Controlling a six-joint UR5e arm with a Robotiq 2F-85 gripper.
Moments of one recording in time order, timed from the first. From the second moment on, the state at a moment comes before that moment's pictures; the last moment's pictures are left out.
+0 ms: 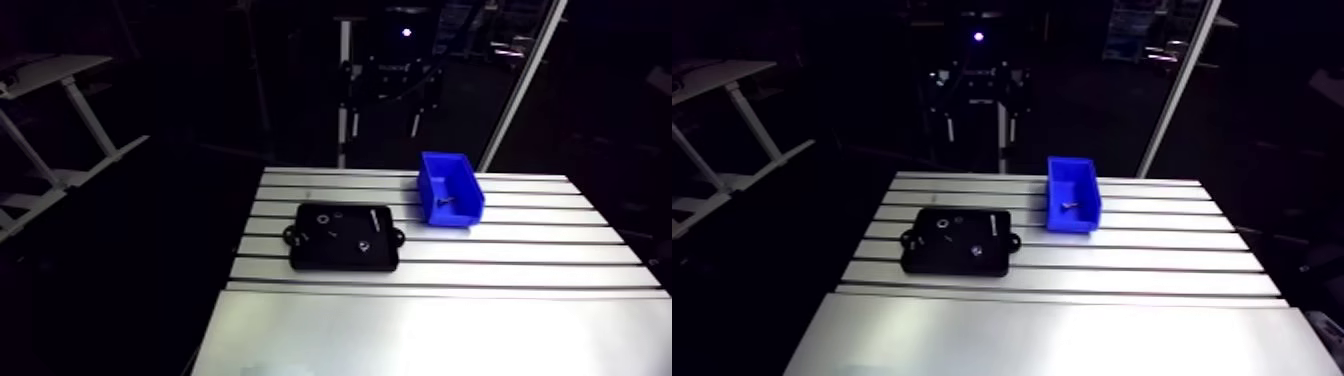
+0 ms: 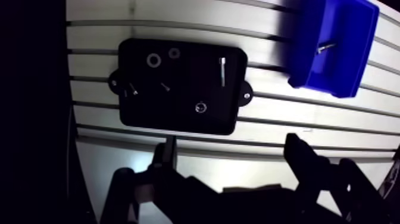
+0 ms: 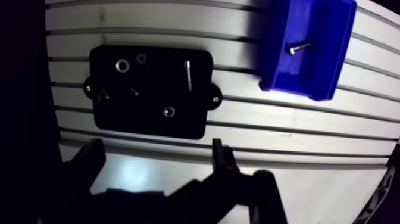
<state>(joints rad) 0.01 -1.31 1.58 -1.74 -1.55 -1.67</state>
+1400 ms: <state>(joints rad) 0.01 -1.17 1.71 -1.98 -1.59 -1.69</state>
